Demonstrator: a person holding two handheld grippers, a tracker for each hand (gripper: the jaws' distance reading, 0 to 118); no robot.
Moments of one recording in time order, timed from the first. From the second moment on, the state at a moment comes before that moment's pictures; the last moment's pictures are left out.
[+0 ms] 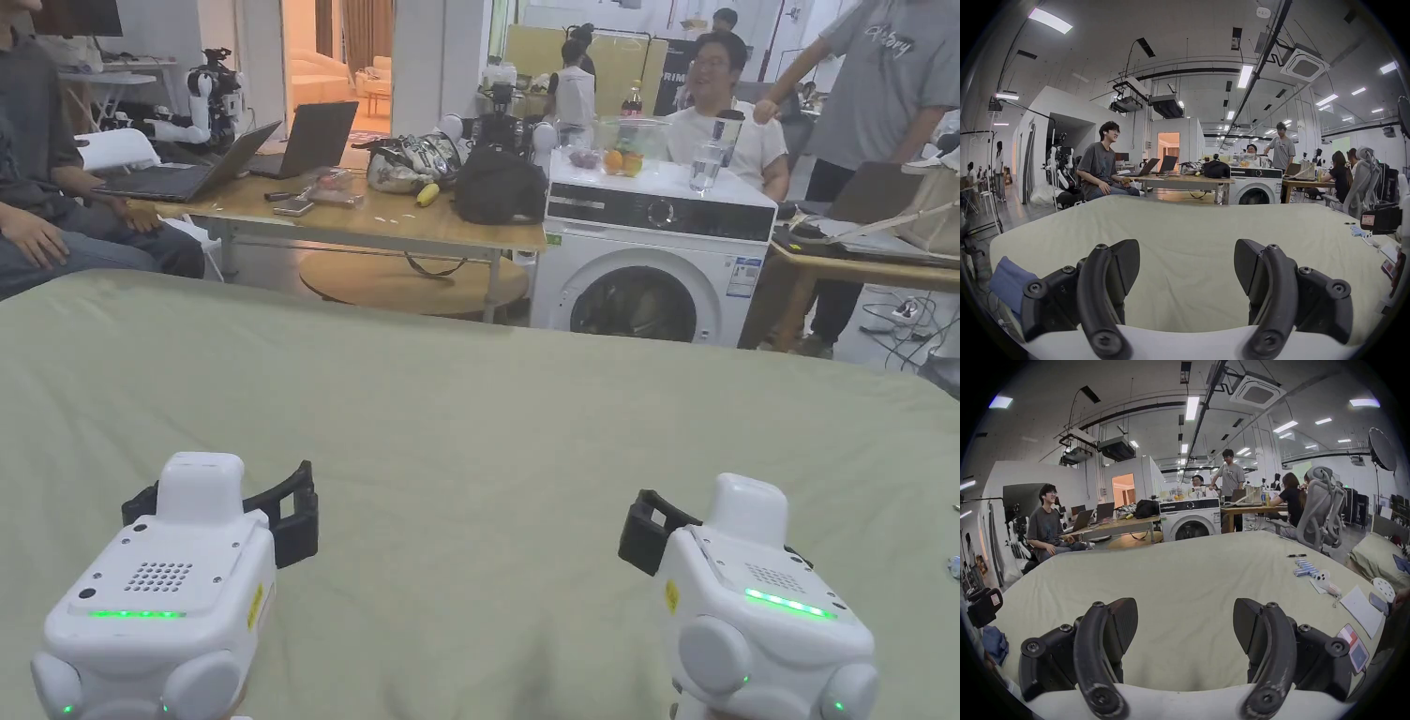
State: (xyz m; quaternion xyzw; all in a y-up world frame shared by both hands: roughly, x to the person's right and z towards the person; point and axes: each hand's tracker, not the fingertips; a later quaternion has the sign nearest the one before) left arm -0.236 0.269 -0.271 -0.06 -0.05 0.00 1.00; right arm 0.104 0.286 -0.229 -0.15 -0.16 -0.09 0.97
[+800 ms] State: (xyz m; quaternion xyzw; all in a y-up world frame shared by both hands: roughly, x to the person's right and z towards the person) left arm -0.224 0.266 -0.280 -0.10 -0.10 -0.01 0.99; right arm 0.114 0.270 -0.234 -0.17 -0.18 -0.08 0.97
